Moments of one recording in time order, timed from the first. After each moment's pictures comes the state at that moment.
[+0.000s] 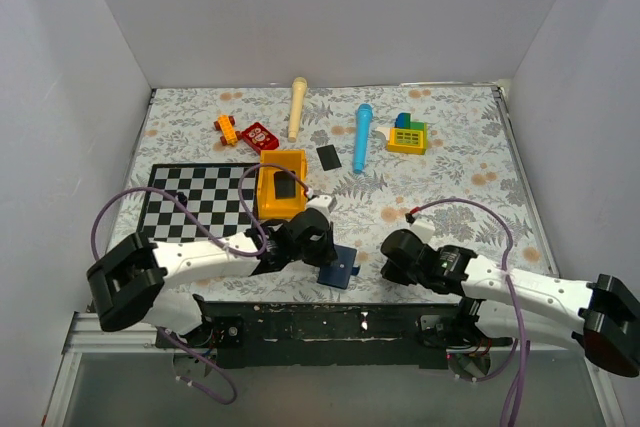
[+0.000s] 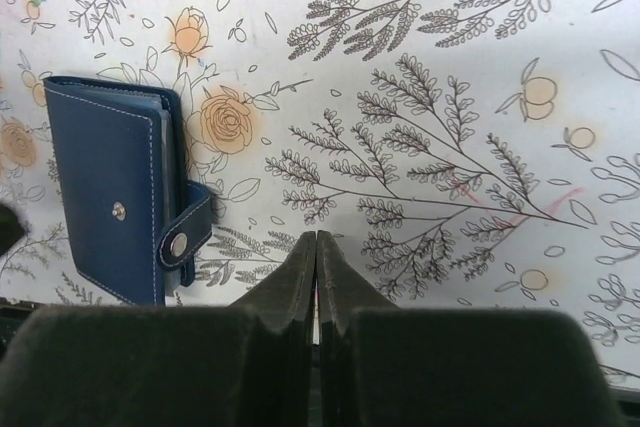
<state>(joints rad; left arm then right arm) -1.07 1.42 0.70 -0.08 -0.08 -0.72 1.06 0.92 0.45 -0.57 0.33 1.21</state>
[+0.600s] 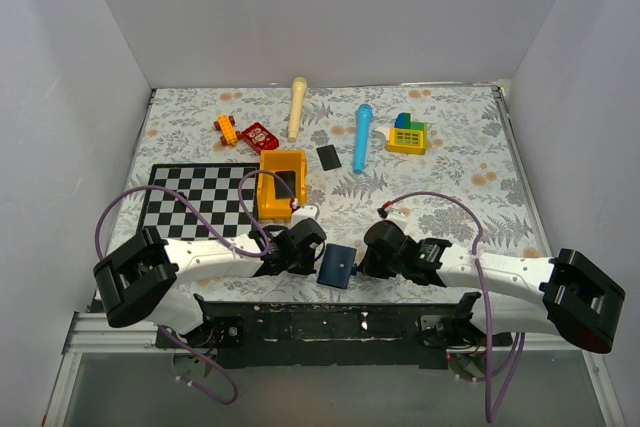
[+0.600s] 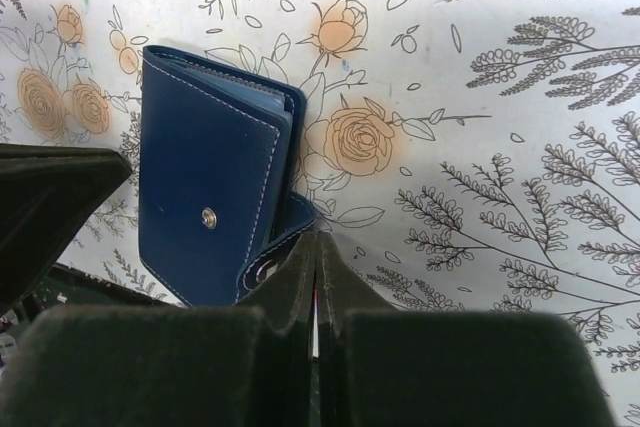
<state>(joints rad) -1.06 1.43 0.66 -0.27 -0.24 -0.79 1.05 1.16 0.49 -0.28 0.19 1.08</state>
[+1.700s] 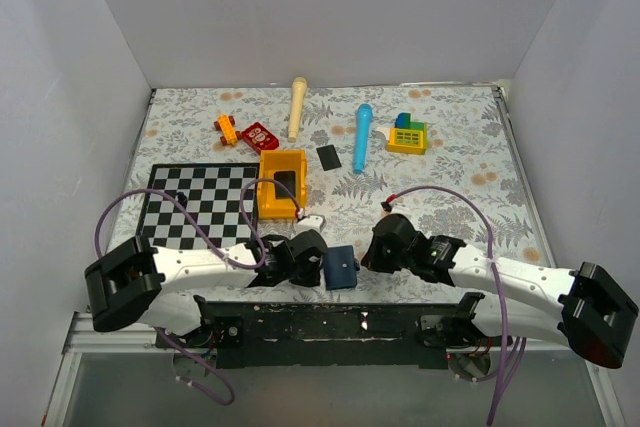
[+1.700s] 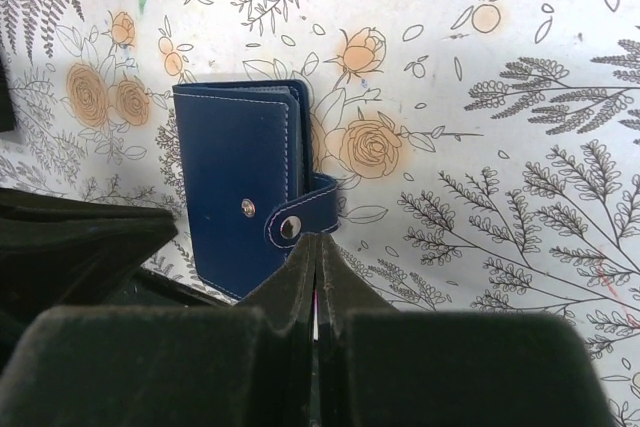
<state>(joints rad) -1.16 1.39 0.63 -0.24 -0.17 -0.84 0.99 1.05 0.50 -0.33 0.14 0.98</state>
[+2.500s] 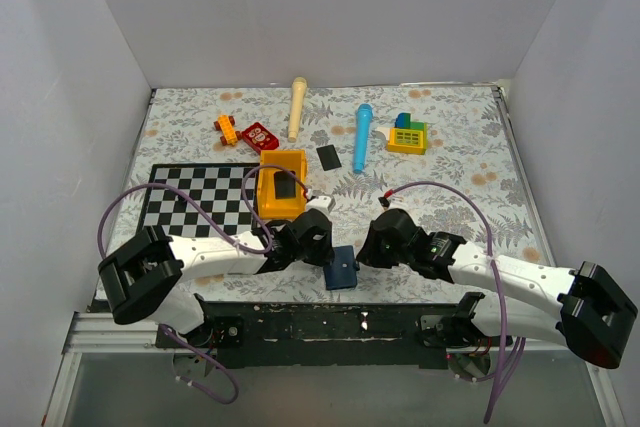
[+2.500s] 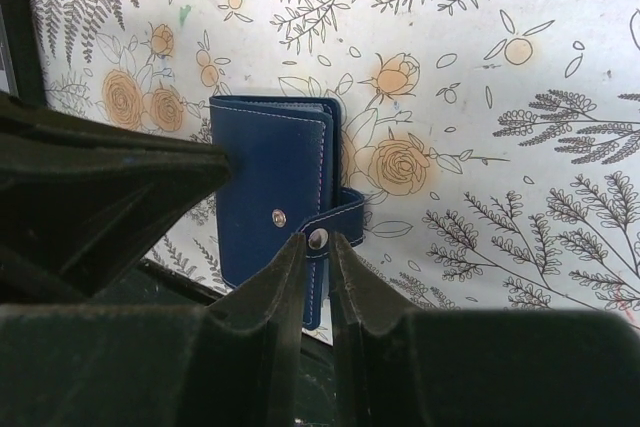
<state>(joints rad) -1.06 1.46 0.71 -0.05 -0.15 -0.71 0.97 1.07 0.53 -0.29 0.11 0.94</state>
